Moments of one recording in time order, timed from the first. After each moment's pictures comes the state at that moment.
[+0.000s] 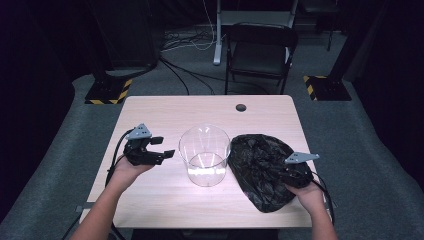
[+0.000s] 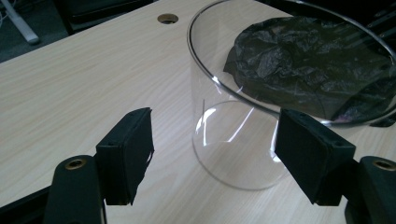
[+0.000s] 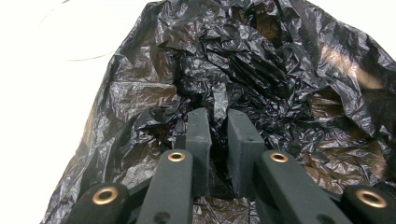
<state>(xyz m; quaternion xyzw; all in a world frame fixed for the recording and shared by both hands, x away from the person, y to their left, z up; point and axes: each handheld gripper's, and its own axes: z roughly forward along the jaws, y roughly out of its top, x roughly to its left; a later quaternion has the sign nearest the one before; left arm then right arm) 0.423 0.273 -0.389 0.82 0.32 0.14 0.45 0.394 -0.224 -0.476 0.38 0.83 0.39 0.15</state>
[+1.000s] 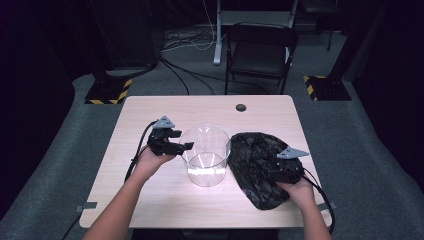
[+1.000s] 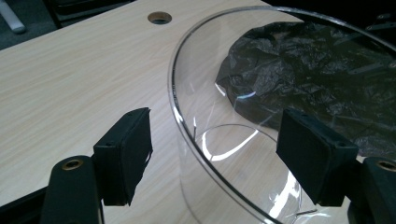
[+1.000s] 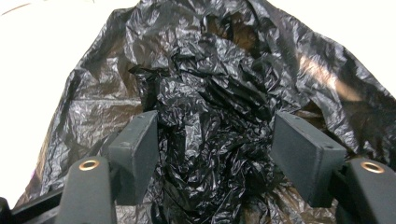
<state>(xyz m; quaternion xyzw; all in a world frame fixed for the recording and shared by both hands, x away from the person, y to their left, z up) 0.462 0.218 -0.402 0.82 0.34 0.12 0.44 0.412 -0.204 -0.485 0.41 0.81 0.37 0.20</state>
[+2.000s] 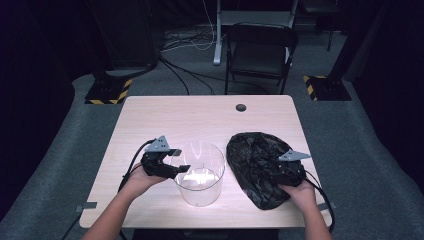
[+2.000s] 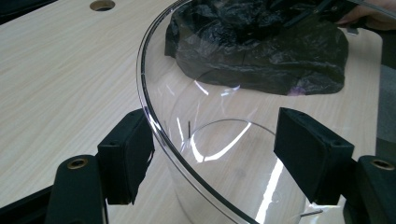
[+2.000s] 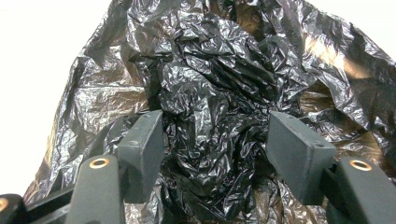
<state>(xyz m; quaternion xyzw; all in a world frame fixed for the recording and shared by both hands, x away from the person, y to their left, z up) 0.409 0.236 -0.418 0.85 0.25 0.10 0.45 0.406 -0.209 -0.489 0.42 0.81 0.37 0.19</state>
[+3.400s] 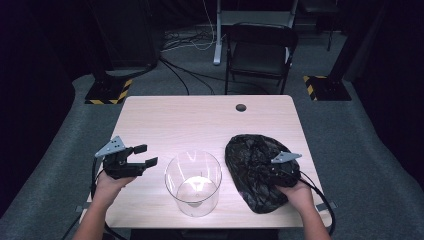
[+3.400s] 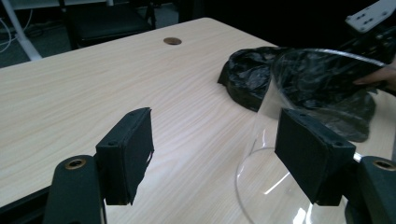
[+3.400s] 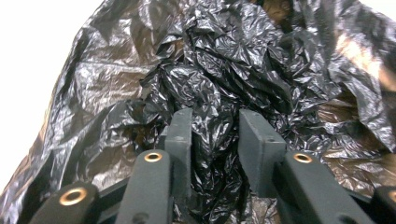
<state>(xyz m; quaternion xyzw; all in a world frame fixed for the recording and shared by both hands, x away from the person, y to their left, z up) 0.387 0.330 -0.411 0.77 0.33 0.15 0.53 0.403 -0.193 -0.490 0.39 0.84 0.33 0.17</state>
